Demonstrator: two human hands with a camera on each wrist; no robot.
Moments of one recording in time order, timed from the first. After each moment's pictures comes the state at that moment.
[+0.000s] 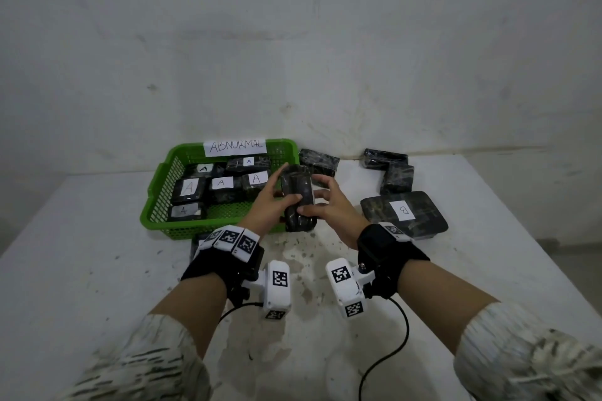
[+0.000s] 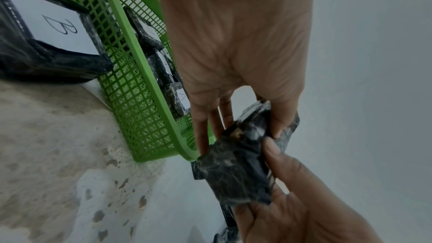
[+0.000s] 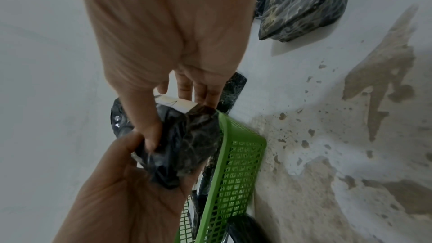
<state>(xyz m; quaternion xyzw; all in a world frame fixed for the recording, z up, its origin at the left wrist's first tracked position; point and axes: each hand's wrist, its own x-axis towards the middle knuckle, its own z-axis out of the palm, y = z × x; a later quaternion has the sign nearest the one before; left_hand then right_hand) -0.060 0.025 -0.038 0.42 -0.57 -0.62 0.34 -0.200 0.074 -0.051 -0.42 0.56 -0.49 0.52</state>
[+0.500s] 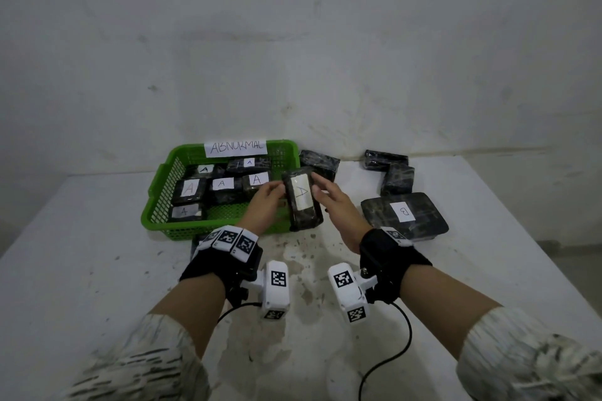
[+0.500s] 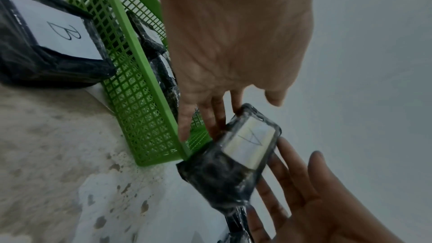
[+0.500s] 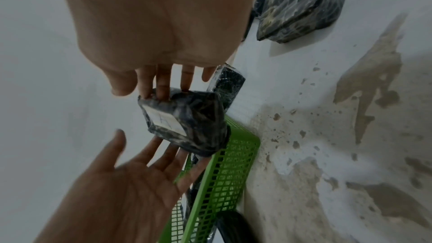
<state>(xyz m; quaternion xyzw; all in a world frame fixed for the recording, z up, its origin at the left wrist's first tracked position) -0.059 0.018 -0.042 0.51 -0.54 -0.58 0.33 -0.203 0.077 -0.053 -0.44 0.55 -0.51 0.49</state>
